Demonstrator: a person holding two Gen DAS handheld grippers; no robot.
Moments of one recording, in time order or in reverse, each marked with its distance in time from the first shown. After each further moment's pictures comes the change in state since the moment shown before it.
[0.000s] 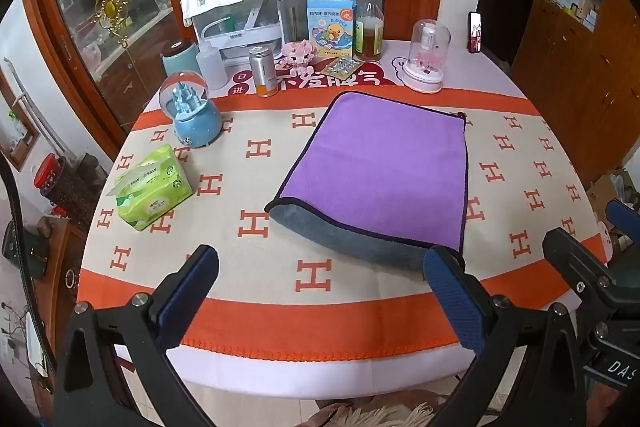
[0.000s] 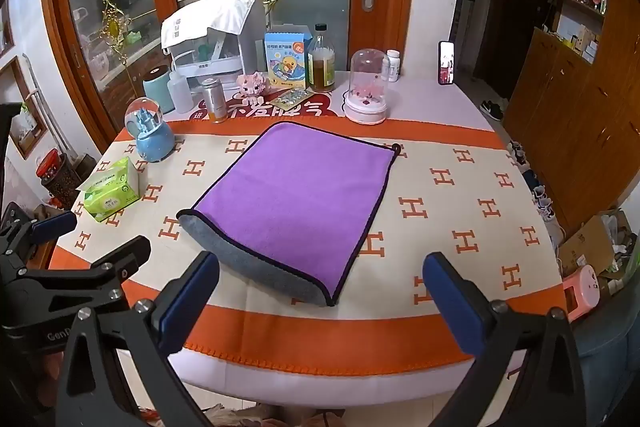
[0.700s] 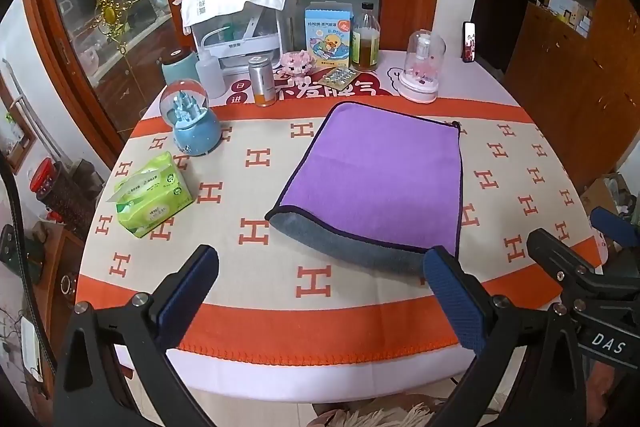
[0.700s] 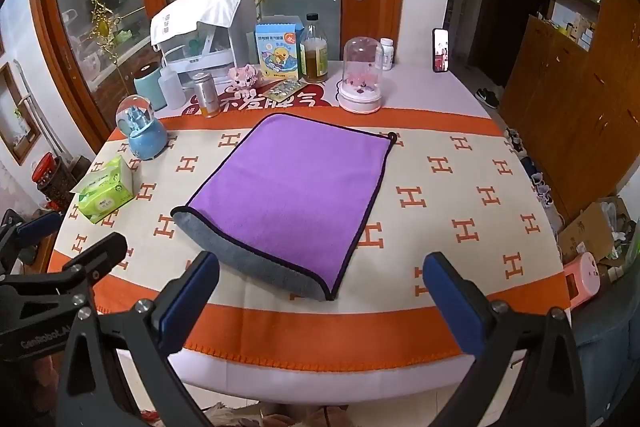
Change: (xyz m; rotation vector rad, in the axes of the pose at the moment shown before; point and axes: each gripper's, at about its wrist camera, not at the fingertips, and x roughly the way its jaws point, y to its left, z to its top) left arm -0.009 0.005 0.002 -0.003 -0.038 -0.028; right arm 0.009 -0.003 -0.001 0.034 0.040 -0.006
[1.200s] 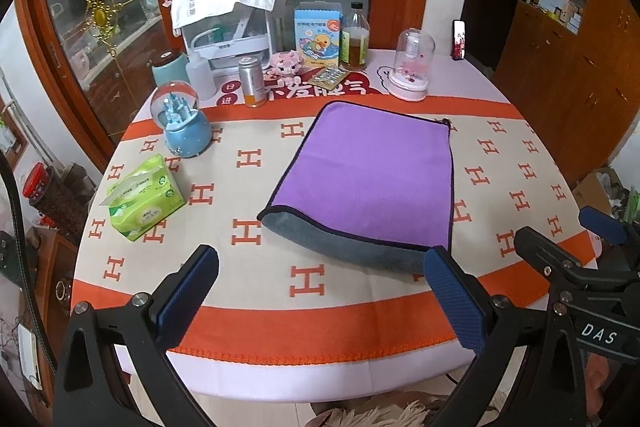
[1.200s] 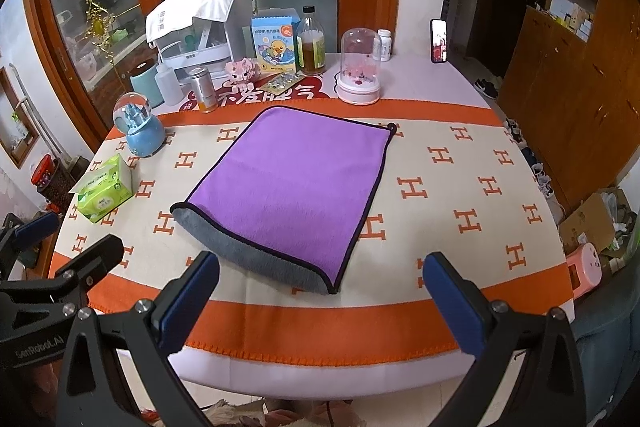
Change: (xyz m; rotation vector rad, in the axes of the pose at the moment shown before) left arm -0.001 -0.001 -0.001 0.024 0.003 -0.039; right arm 0.004 0.001 -0.005 0.022 0.019 -0.004
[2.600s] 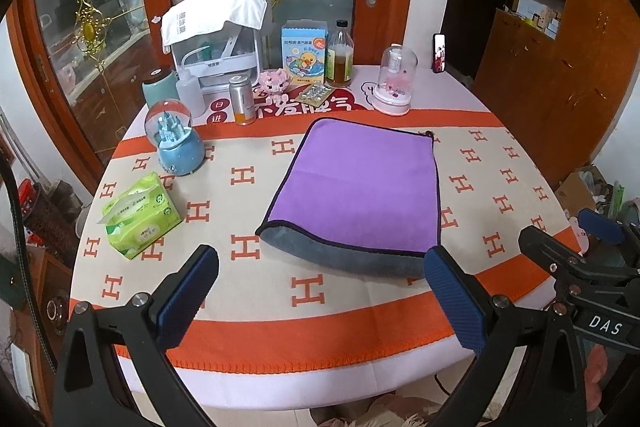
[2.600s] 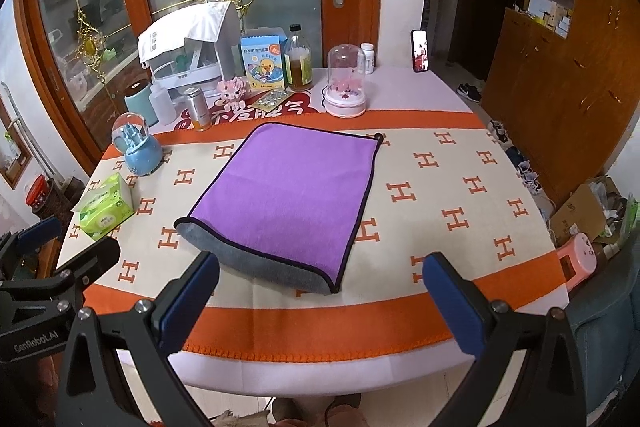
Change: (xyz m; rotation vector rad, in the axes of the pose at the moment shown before) left arm -0.018 0.020 0.002 0.026 -0.059 -0.071; right arm -0.029 0.008 -0.002 0.053 -0.050 -0.042
